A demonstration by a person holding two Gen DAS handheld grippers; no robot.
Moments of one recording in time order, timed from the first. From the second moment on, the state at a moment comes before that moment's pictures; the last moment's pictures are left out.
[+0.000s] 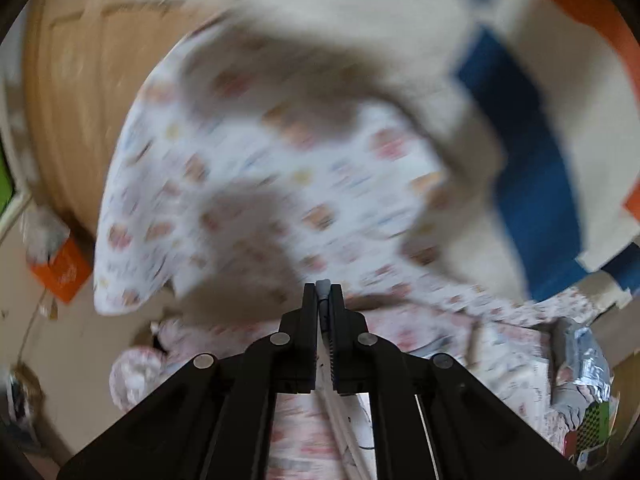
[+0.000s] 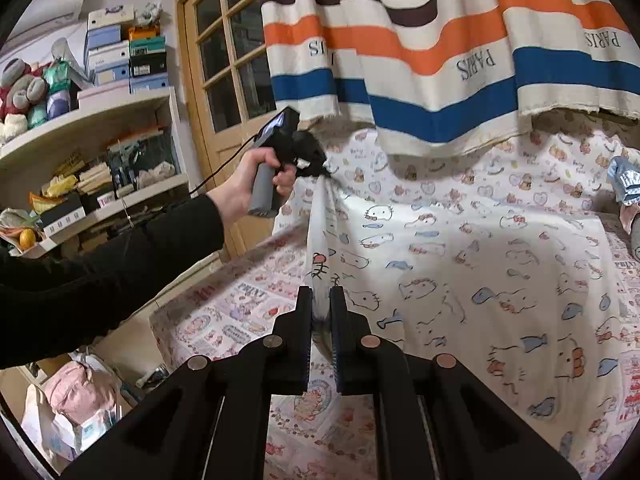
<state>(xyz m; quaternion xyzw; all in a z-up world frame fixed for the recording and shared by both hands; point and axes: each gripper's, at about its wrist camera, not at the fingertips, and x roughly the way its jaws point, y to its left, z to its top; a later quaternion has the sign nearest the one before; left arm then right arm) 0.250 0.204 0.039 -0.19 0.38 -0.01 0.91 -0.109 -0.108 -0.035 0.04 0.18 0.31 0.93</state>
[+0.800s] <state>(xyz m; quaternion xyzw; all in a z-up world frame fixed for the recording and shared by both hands) 0.270 -0.068 0.121 -0.10 0.30 -0.18 0.93 -0.157 -0.220 -0.021 0.06 0.12 0.19 0.97</state>
